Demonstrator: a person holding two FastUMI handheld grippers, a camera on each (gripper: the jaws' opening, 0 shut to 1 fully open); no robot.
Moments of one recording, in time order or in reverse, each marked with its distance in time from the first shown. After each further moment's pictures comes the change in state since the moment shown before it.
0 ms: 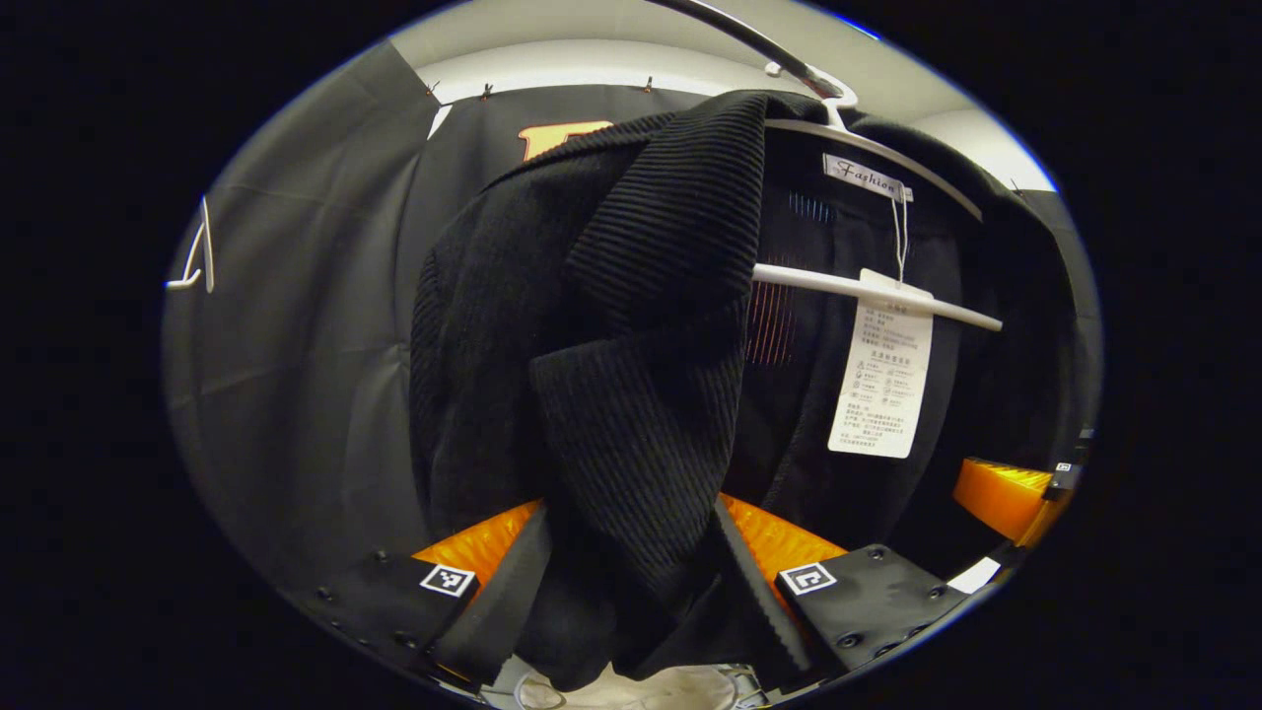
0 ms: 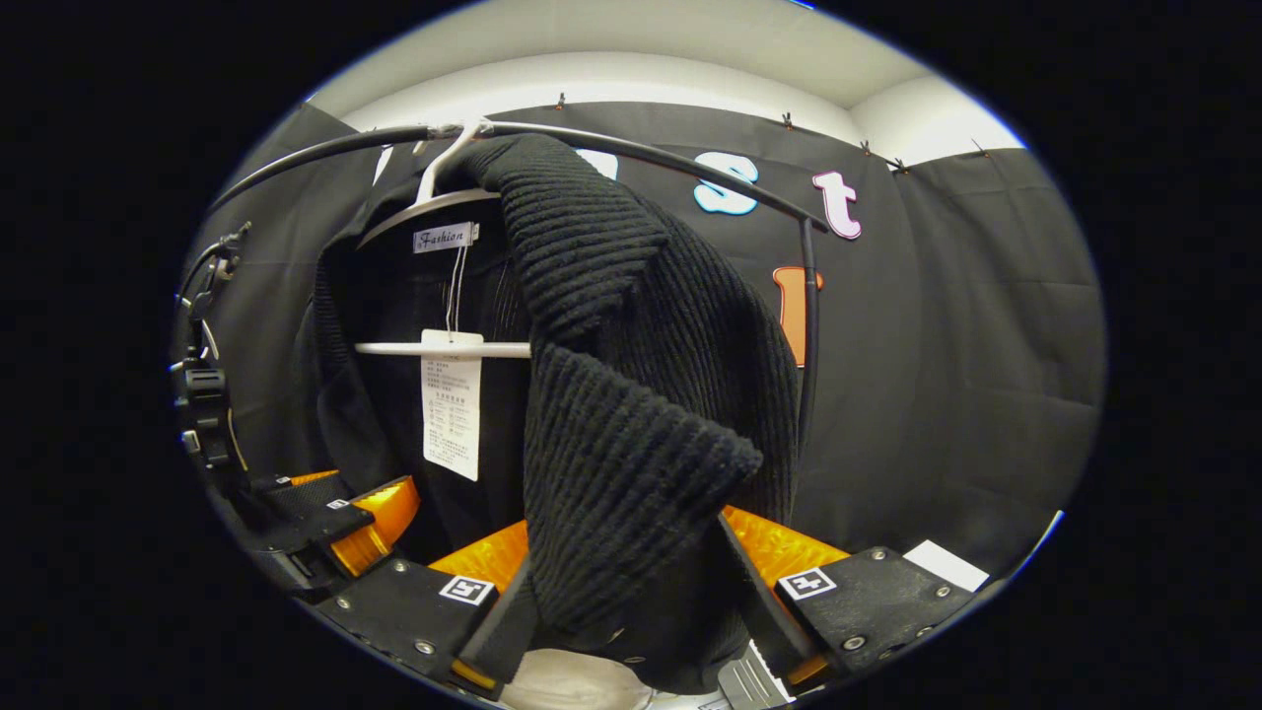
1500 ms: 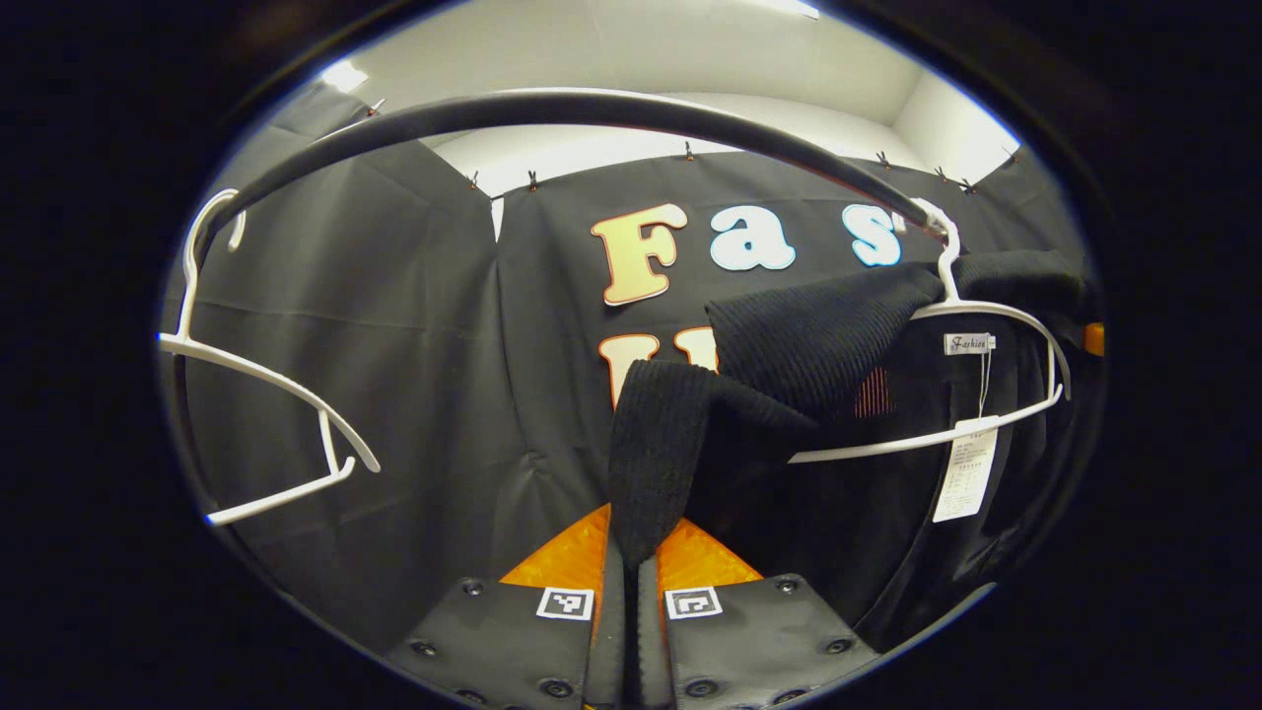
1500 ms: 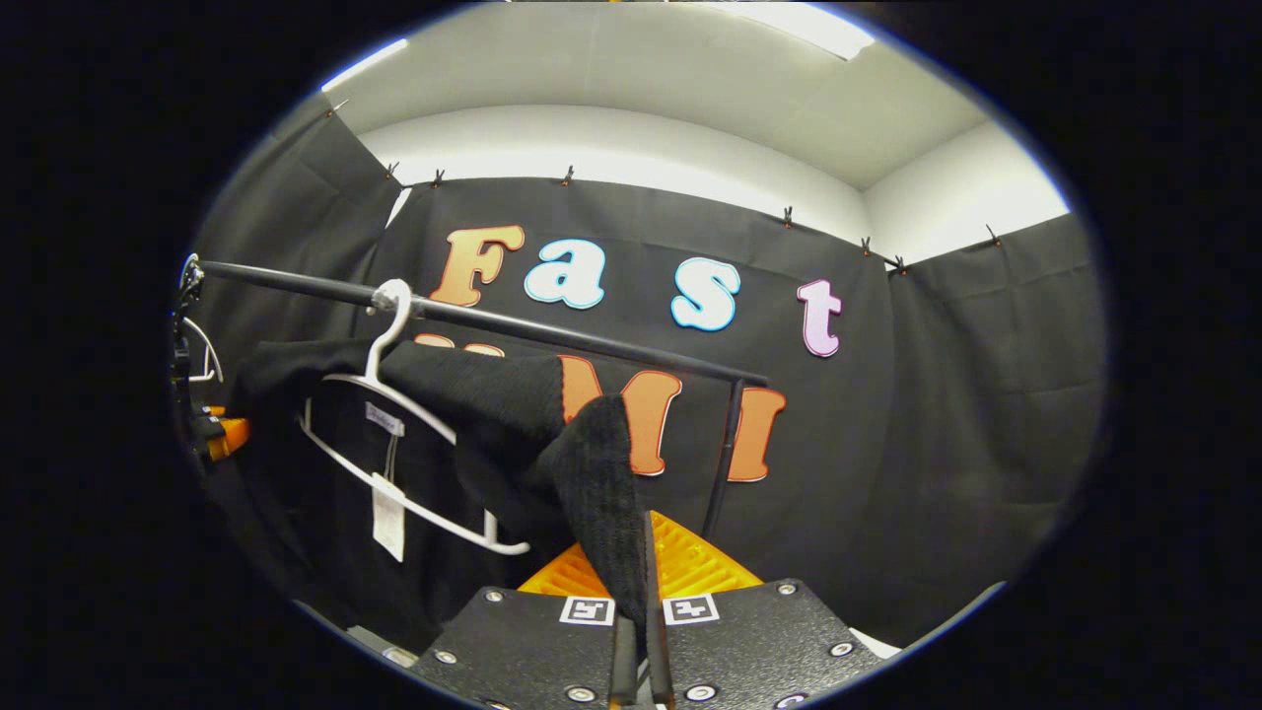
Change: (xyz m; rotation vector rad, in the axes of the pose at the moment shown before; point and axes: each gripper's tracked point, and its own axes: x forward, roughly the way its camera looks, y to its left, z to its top) left arm -0.082 0.125 0.139 0.190 -0.203 0.281; right arm -0.045 -0.104 0.157 -0.163 -0.243 -0.028
